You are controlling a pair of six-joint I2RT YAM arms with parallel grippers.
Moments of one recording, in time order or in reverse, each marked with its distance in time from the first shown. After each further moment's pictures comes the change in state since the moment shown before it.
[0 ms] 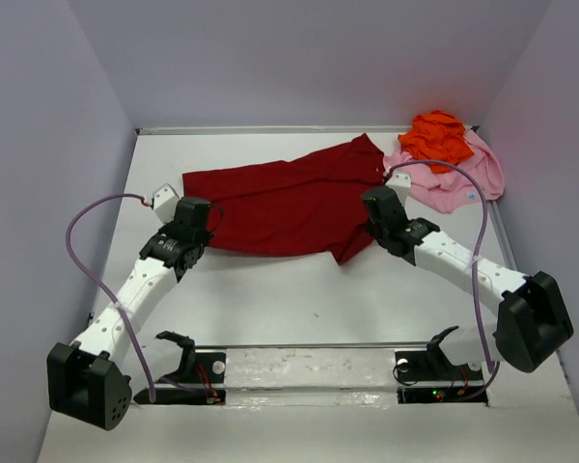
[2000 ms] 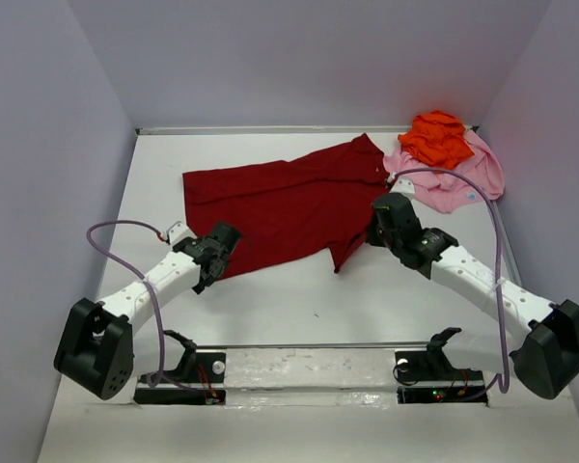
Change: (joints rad) left arm -0.179 0.194 -0.080 -0.258 -0.091 -0.454; right arm 0.026 -0.149 -0.029 -0.058 -0.184 0.023
